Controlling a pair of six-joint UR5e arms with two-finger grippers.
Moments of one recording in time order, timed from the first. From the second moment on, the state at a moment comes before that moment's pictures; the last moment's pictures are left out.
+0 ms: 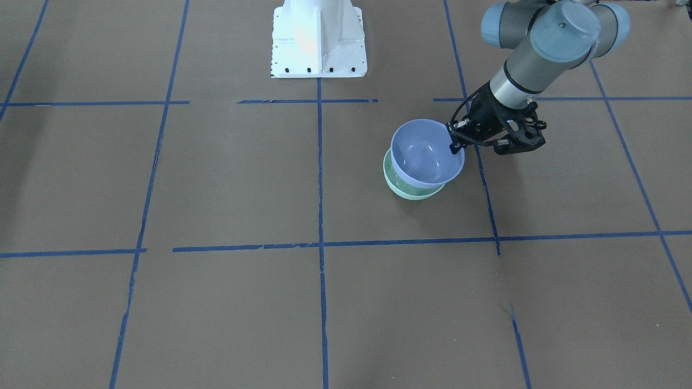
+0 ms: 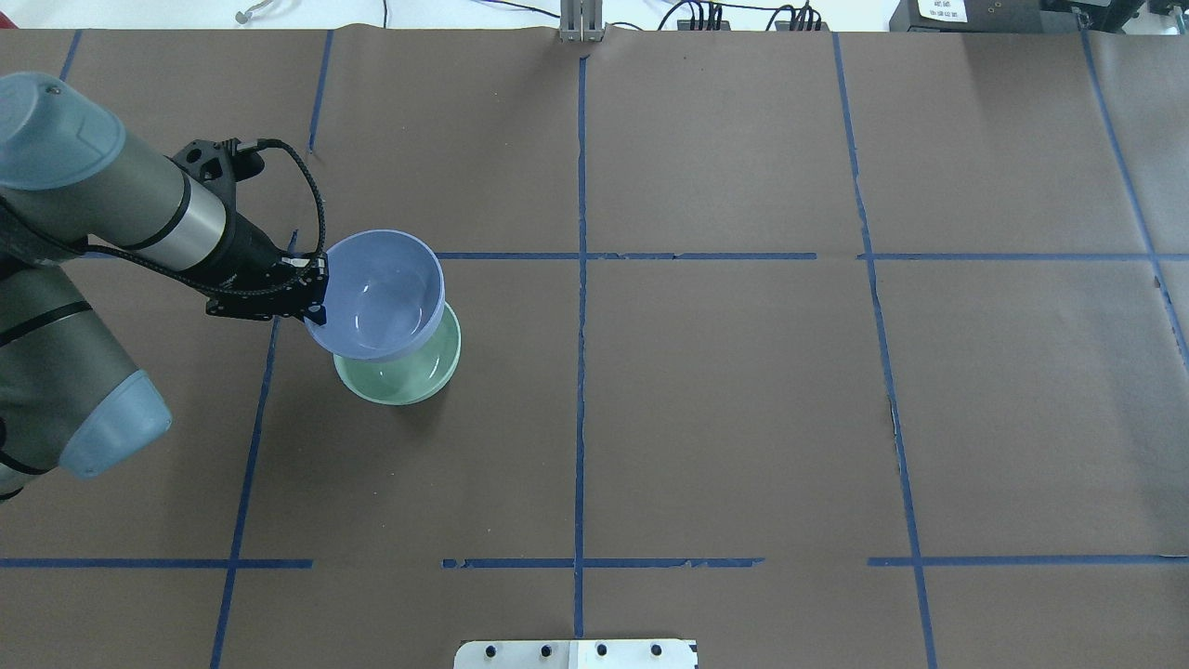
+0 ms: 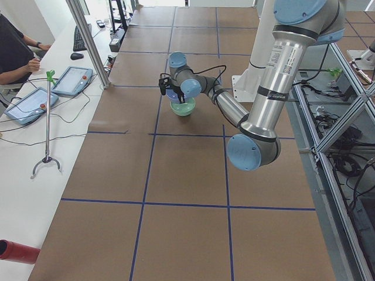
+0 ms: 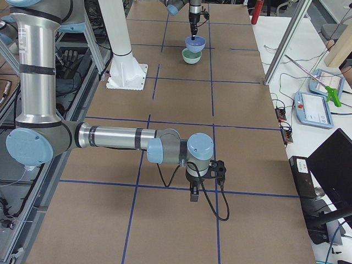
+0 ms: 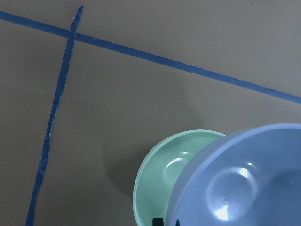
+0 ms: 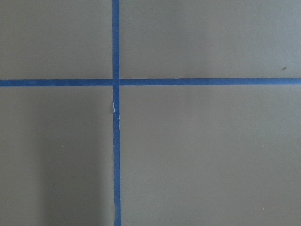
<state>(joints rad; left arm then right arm) -0.80 -1.88 -1.89 -1.77 -2.21 -1.28 1.58 -1.63 1.62 -1.55 2.28 0.03</state>
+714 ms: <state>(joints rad) -0.81 -1.88 -1.89 -1.80 -2.21 -1.24 1.58 -1.63 1.62 -1.55 2.28 0.03</state>
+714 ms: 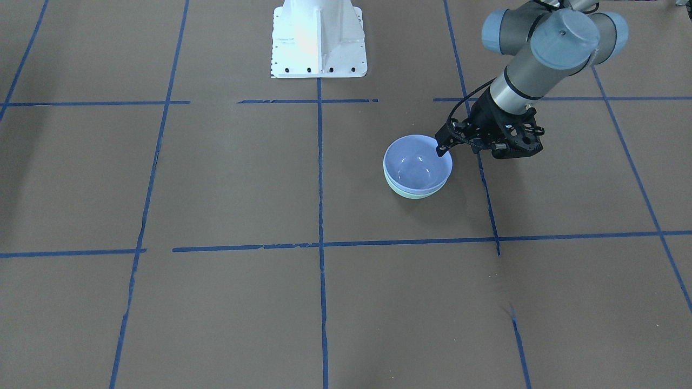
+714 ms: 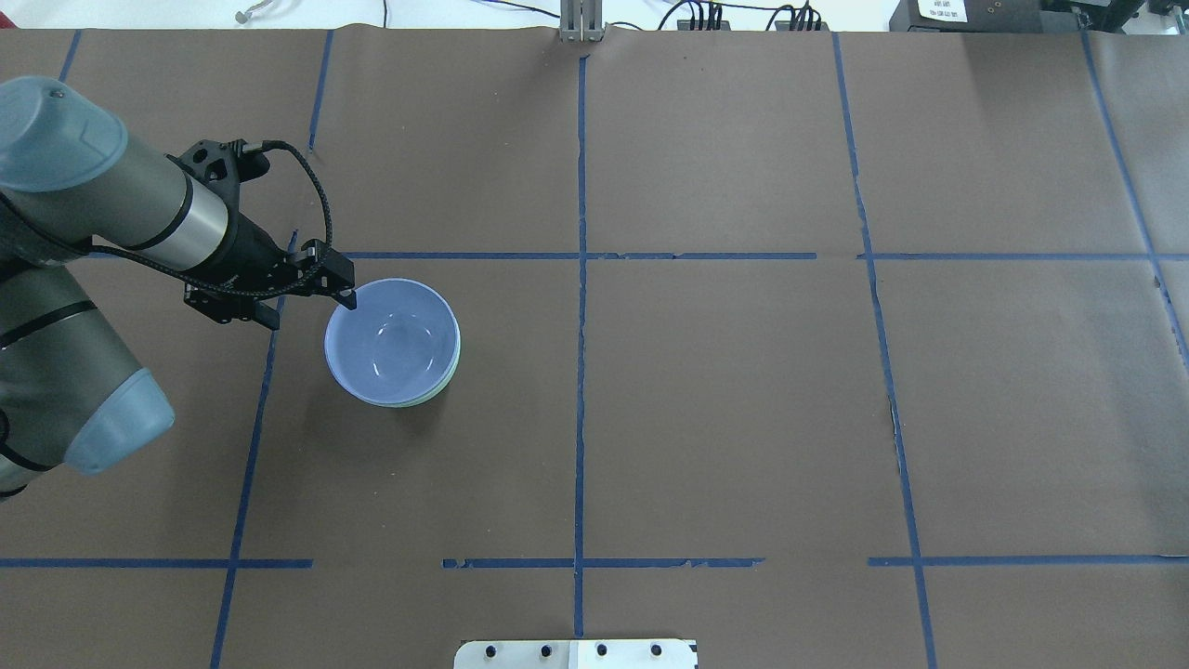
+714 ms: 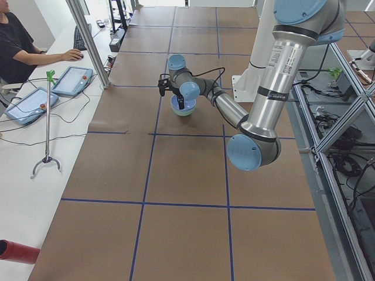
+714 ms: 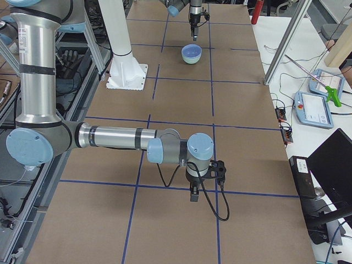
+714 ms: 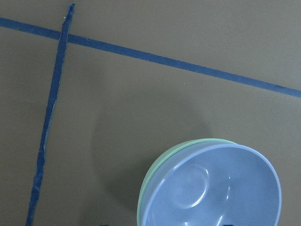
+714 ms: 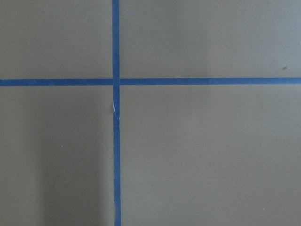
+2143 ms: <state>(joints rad) -1.48 -1.62 -1.78 -1.61 -2.26 0.00 1.58 -1.63 1.62 -1.55 2.28 0.03</state>
